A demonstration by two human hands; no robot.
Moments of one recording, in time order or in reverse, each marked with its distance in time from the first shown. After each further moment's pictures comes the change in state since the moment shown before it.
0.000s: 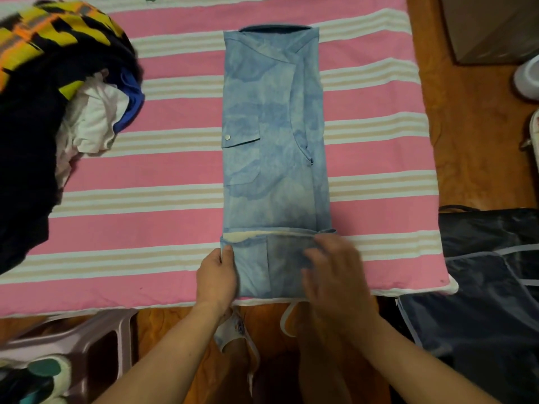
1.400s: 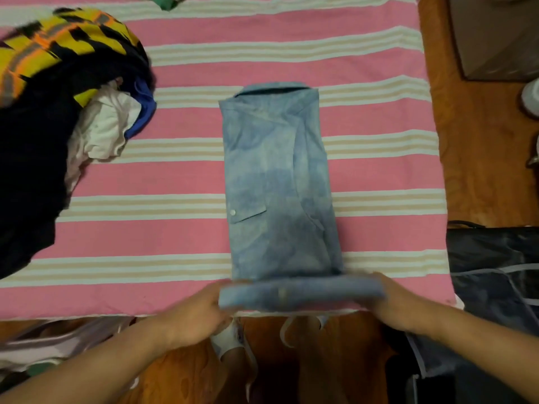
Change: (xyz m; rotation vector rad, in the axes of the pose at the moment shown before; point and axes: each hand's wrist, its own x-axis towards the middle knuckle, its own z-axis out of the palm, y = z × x) left_hand -0.008 0.012 -0.075 0.113 -0.951 0.359; right_hand 0.033 0.071 -0.055 0.463 -1.016 0.245
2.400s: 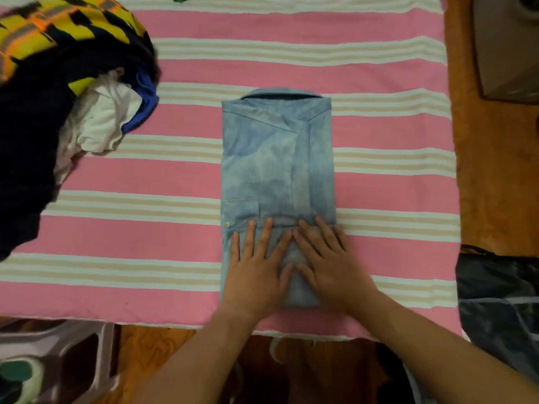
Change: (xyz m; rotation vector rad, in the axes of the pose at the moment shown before) left_hand 0.138 -0.010 0.046 1.016 0.661 -0.134; right_hand 0.111 0.010 0.020 -0.774 0.524 -0.276
